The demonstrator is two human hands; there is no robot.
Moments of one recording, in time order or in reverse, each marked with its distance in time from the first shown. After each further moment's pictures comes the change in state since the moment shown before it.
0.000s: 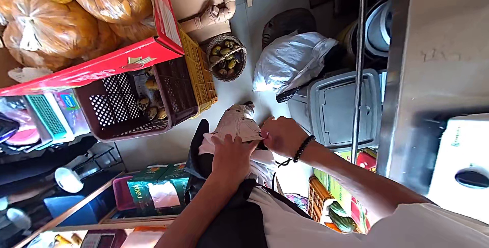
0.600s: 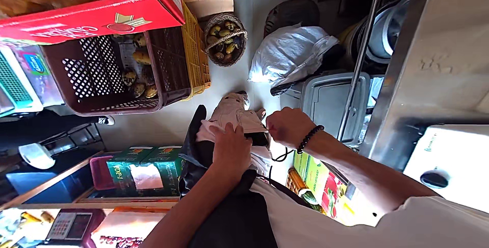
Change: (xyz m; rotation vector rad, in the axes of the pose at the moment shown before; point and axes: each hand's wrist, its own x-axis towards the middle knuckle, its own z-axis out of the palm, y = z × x) left_hand 0.003 0.011 0.004 -0.045 -0.038 -0.021; right_hand -0.006 0.004 -0.008 -0.159 0.019 0.081
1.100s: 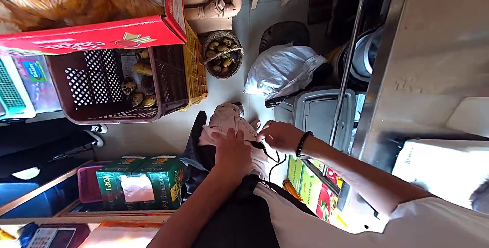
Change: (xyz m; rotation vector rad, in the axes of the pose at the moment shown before) left_hand 0.009 0.006 -0.015 -0.093 0.007 0.037; right_hand 0.016 0.026 0.003 0.111 -0.241 -0.276
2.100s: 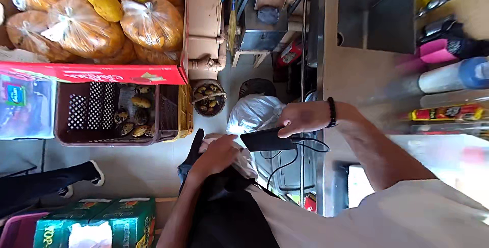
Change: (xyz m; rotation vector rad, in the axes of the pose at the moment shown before) left_hand -0.010 -0.052 -0.014 -0.814 0.455 0.381; right_hand -0.111 -0.026 -0.141 -0.188 0.085 -0.168
